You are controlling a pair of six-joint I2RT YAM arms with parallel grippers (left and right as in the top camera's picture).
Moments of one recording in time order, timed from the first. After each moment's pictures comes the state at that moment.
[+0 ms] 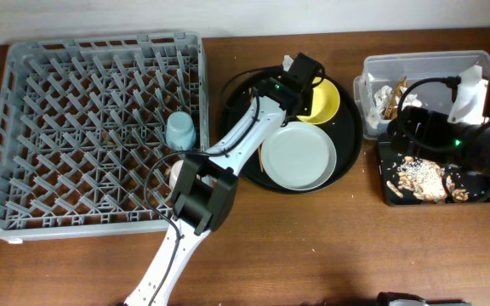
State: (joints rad) left arm -0.64 2.64 2.43 -0.77 -0.12 -0.44; right arm -0.13 1.31 1.78 -1.45 -0.18 0.19
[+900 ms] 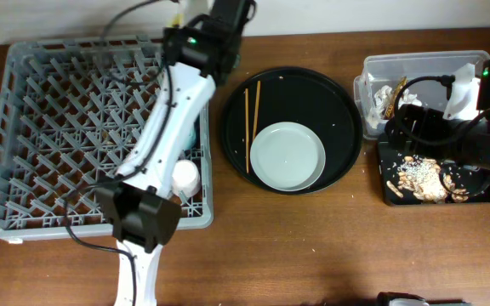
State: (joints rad) left arm -0.43 2.23 2.42 -1.11 -0.93 -0.33; right arm -0.13 1.35 1.78 -1.45 -0.18 0.19
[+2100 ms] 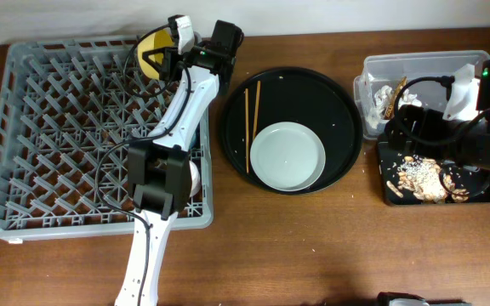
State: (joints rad) left arm -0.36 2.58 2.42 -0.96 -1.40 -0.34; right arm -0.13 1.35 1.78 -1.46 -0.18 0.19
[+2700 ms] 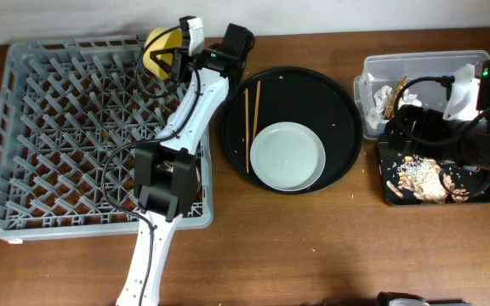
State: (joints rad) left arm -0.40 2.58 2.43 -0.99 -1.47 -0.35; right arm -0.13 1.35 1.78 -1.46 -0.18 0.19
